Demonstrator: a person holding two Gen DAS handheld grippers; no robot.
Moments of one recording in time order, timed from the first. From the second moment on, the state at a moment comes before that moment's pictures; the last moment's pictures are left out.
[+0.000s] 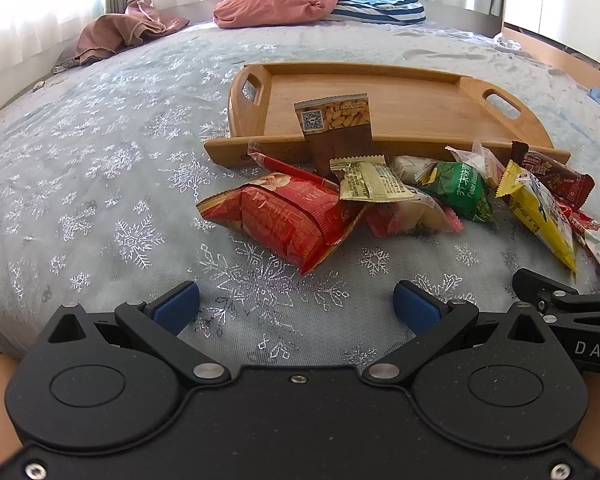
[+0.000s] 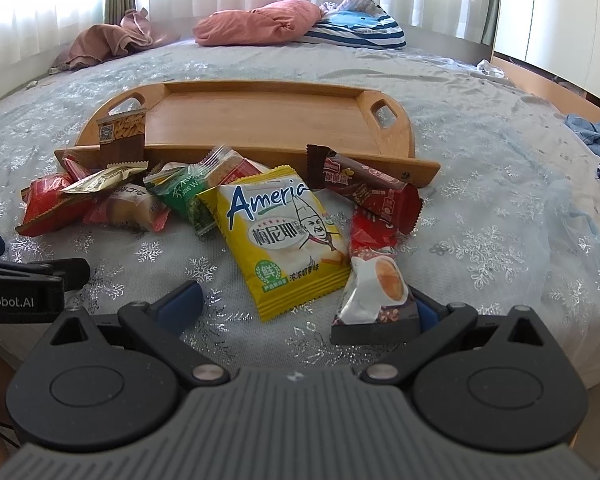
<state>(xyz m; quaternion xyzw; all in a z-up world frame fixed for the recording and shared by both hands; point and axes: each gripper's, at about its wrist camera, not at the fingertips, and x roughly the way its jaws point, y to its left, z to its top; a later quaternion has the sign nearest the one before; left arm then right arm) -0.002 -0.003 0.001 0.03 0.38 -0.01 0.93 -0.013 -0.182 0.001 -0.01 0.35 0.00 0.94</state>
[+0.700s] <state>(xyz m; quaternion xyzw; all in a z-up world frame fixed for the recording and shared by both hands) -0.002 0.000 0.001 0.02 0.37 -0.01 0.93 -0.013 -0.186 0.001 -0.02 0.34 0.01 0.94</state>
